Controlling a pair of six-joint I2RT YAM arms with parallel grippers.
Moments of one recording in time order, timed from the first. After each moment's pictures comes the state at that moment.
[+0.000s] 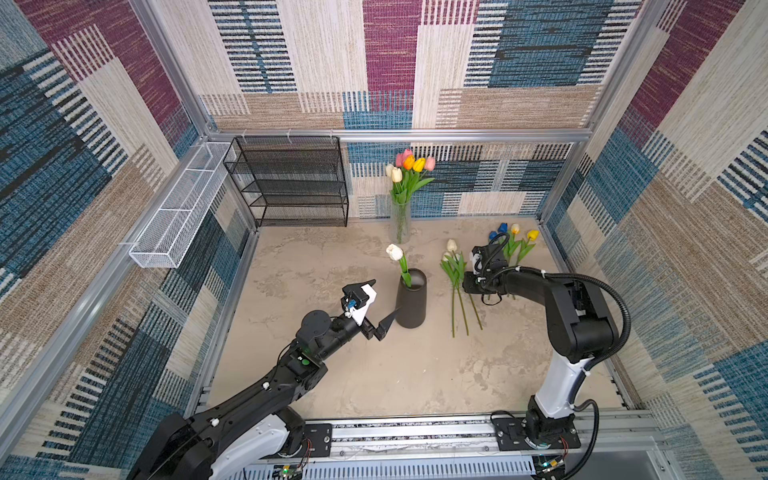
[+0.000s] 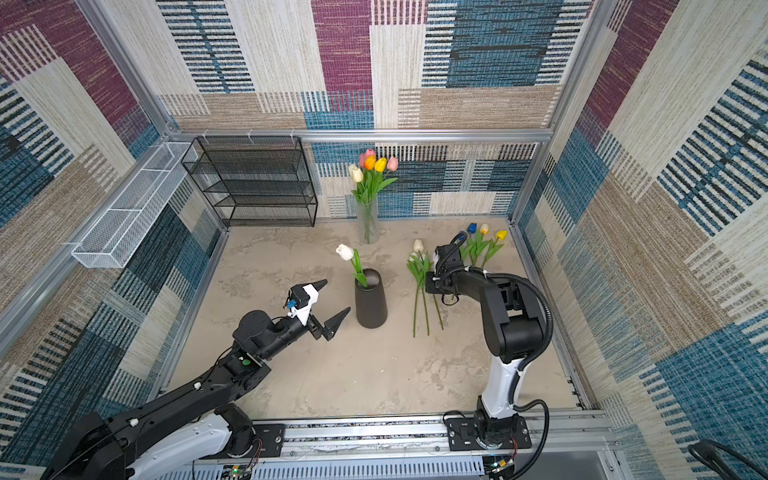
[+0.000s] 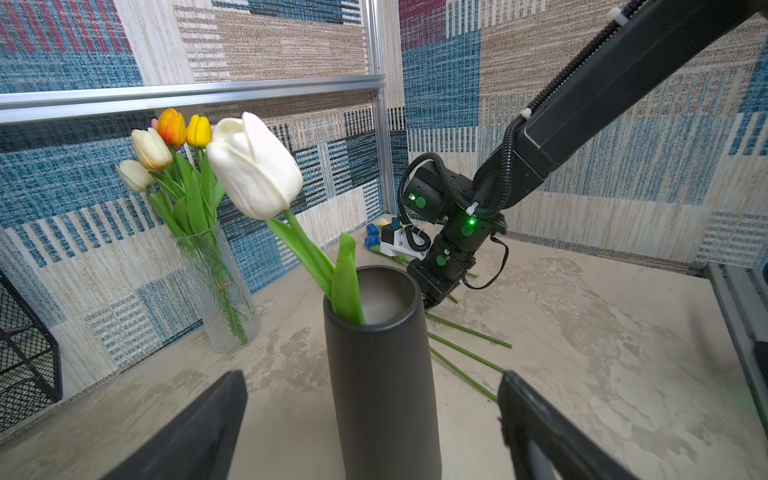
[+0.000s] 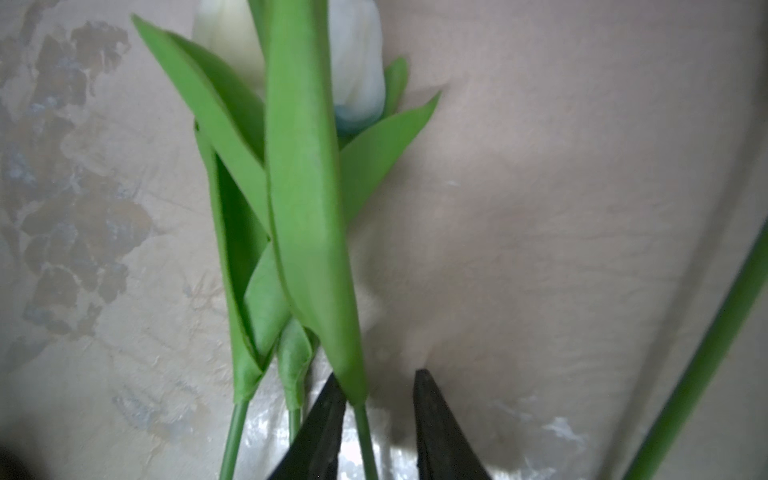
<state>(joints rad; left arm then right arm) -0.64 0.97 0.39 0.64 0.22 0.13 0.17 1.88 1.10 -0.24 -0.11 0.20</state>
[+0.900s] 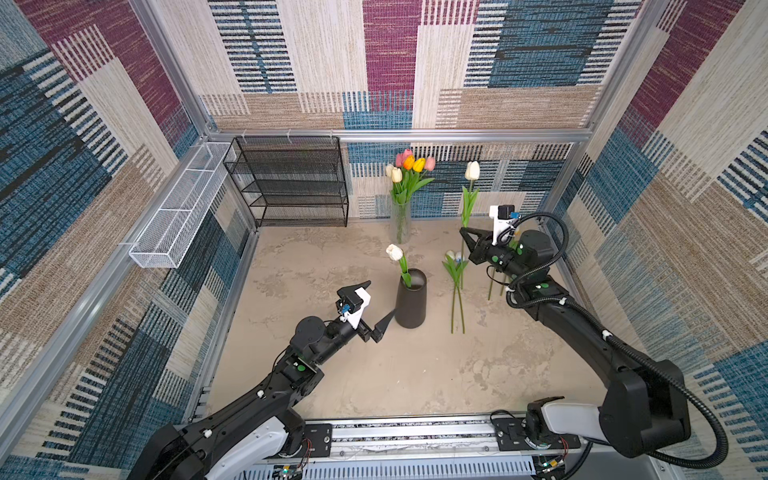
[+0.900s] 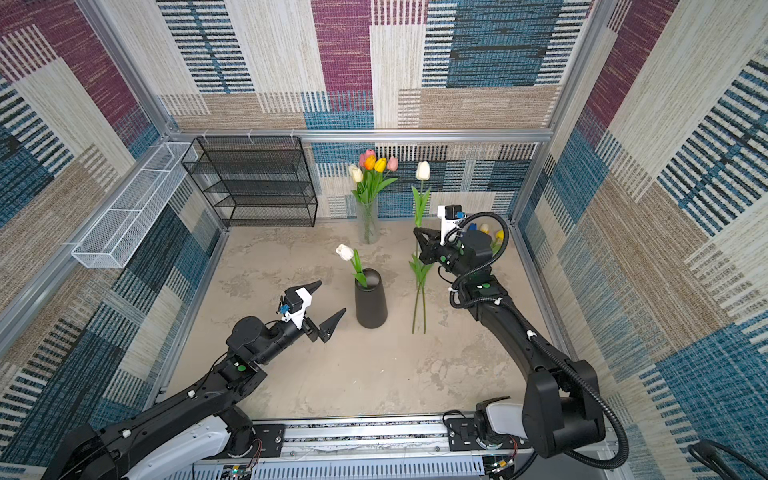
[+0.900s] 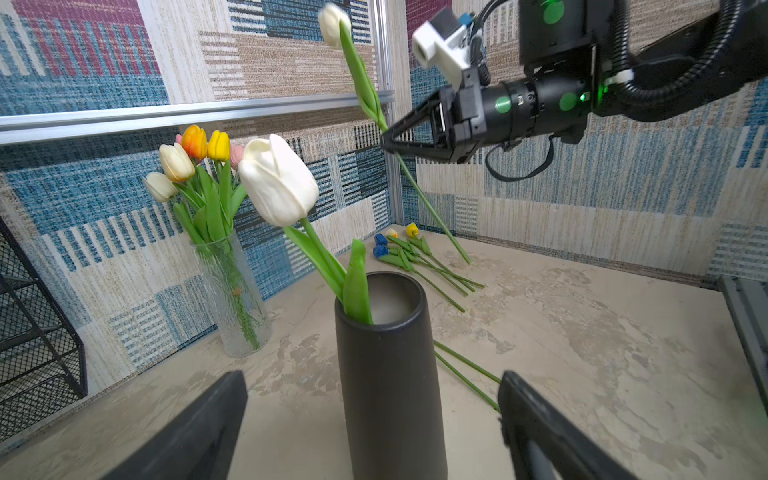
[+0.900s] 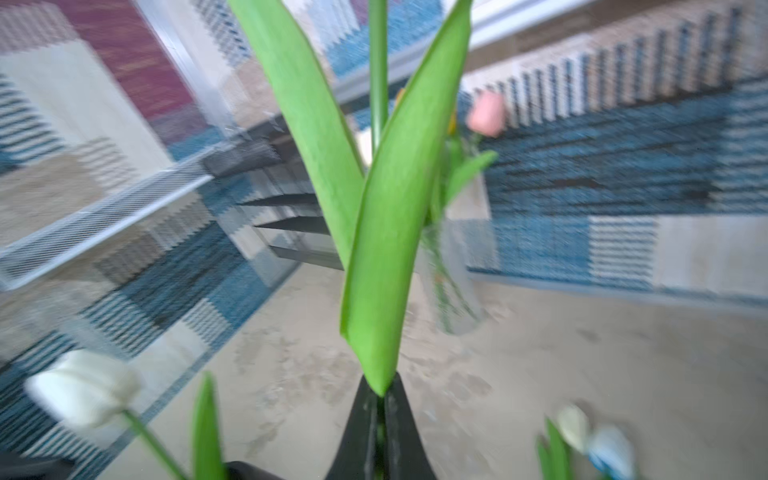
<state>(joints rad) -0.64 0.91 0.35 0.66 0.19 0.11 0.24 1.29 0.91 0.45 -0.50 0.38</state>
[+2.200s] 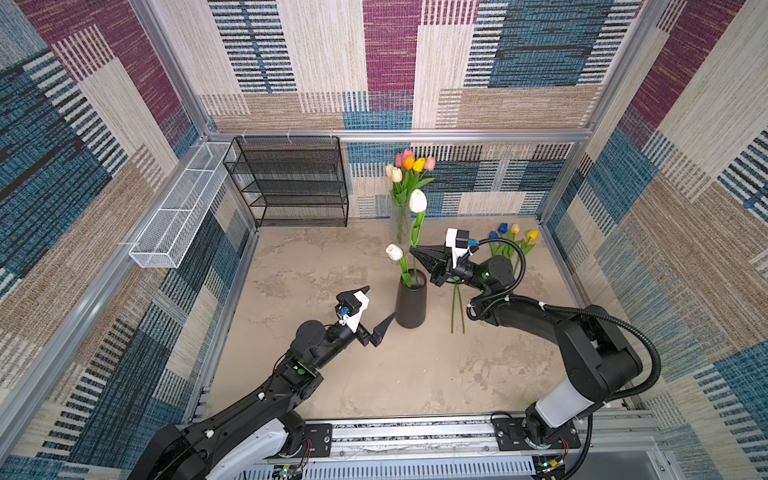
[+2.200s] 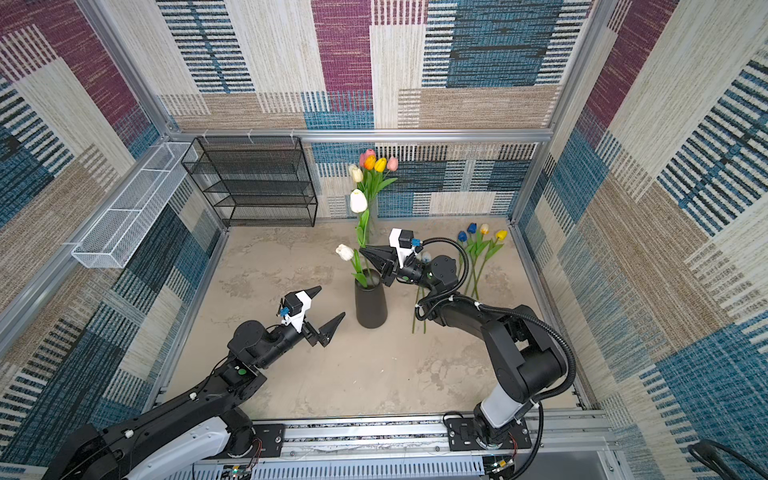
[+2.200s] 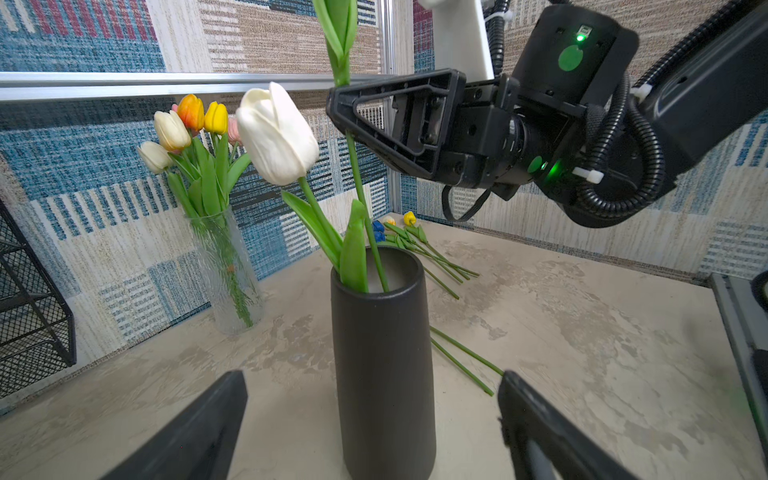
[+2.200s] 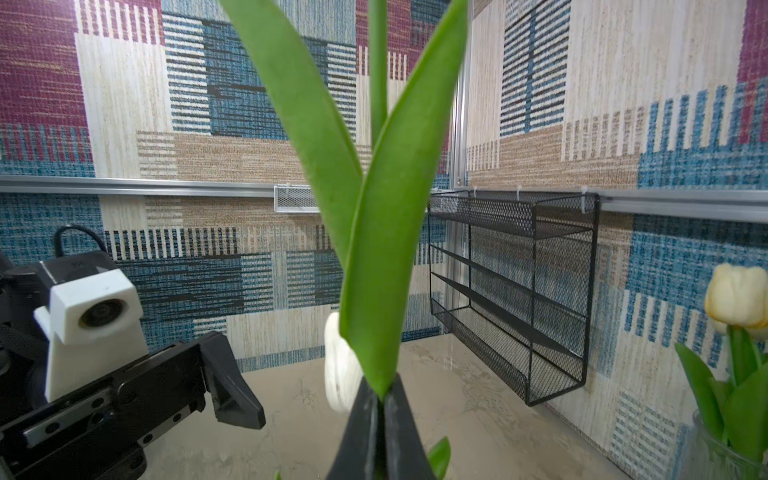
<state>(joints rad) -0.64 0.91 0.30 0.67 0.18 0.09 0.46 1.61 0.84 1.16 -0.75 0.26</state>
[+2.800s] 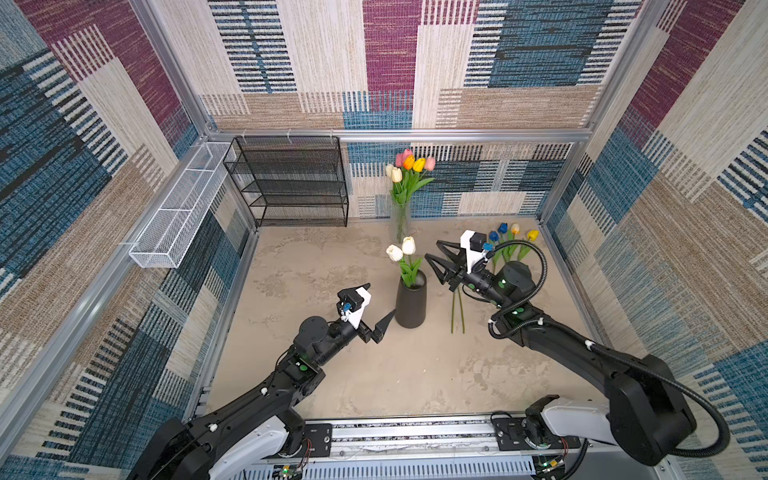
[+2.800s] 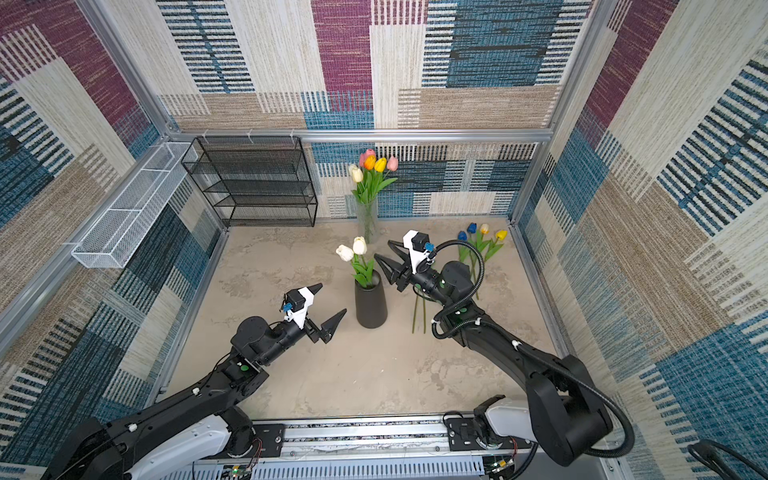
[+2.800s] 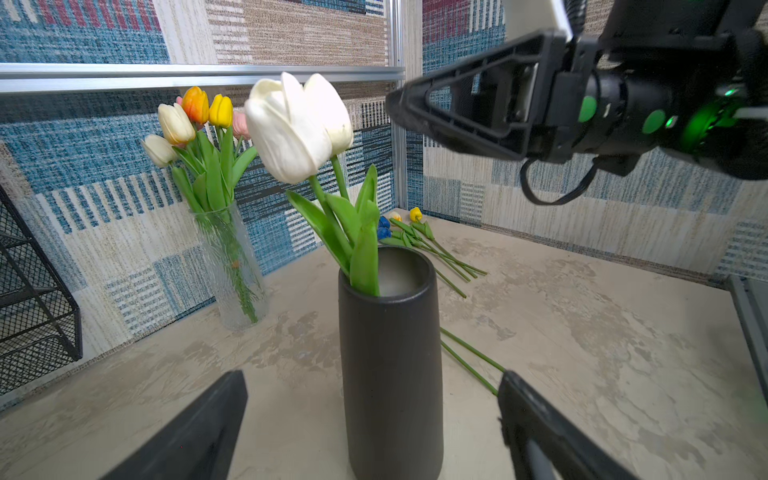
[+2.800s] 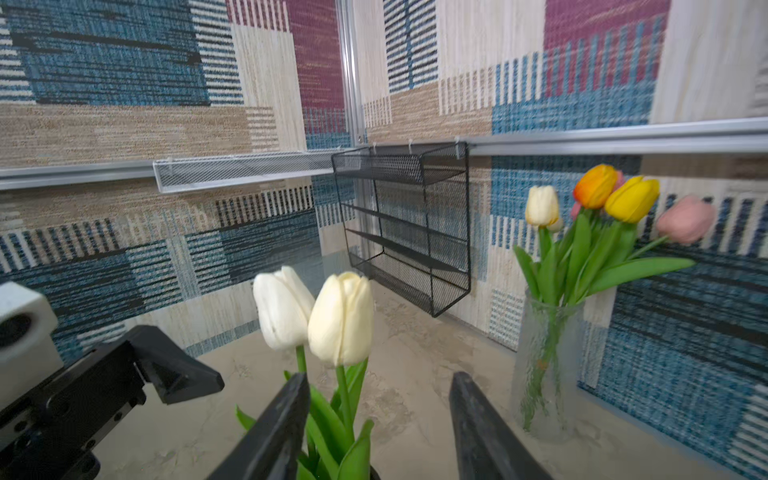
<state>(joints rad) -0.64 0.94 0.33 0.66 0.16 0.09 0.46 1.23 0.72 0.72 -0.37 0.15</state>
